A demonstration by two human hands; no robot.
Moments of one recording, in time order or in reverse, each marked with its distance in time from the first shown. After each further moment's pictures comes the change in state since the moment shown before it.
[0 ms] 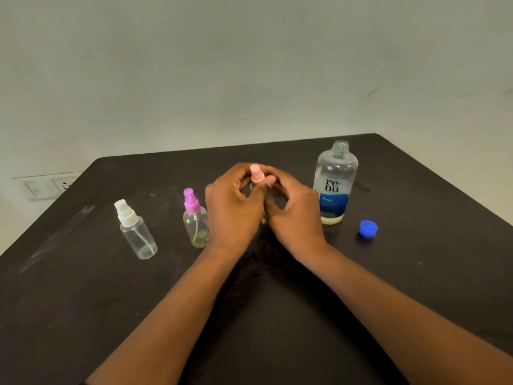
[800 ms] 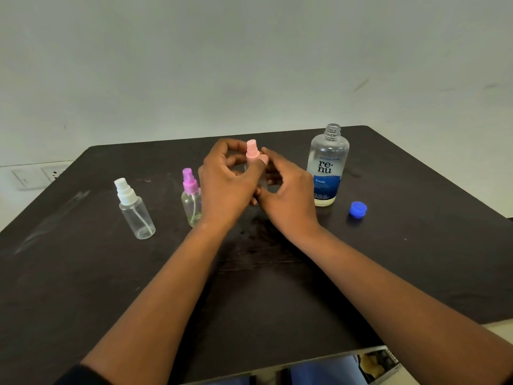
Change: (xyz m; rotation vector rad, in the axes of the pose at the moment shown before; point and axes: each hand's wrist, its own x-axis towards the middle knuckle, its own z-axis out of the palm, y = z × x) left_hand 0.001 0.008 -0.009 -0.160 -0.025 -0.124; right_hand -0.006 -0.014 0.002 -0.085 0.077 -0.070
